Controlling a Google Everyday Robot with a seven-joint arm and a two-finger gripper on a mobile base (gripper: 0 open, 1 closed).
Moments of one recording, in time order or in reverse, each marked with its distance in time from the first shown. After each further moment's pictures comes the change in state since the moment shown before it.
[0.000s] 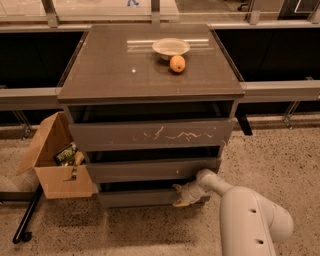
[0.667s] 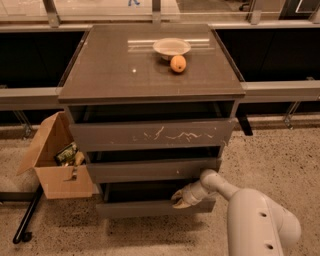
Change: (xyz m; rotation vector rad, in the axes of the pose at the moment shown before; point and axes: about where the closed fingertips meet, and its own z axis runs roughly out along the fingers) arm -0.013 0.004 -0.017 0.006 -0.067 0.008
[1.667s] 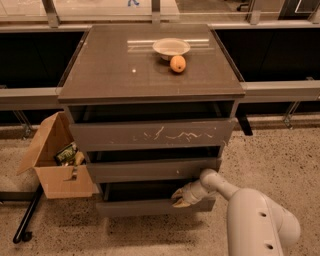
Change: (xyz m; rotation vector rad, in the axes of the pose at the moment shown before) arm 0.000 0.000 0.000 0.000 0.000 0.000
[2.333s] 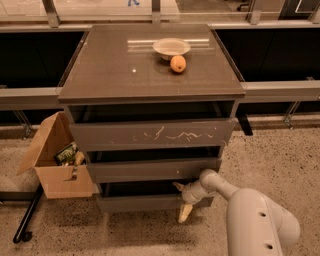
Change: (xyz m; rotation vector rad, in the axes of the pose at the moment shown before) arm 0.000 0.000 0.000 0.000 0.000 0.000
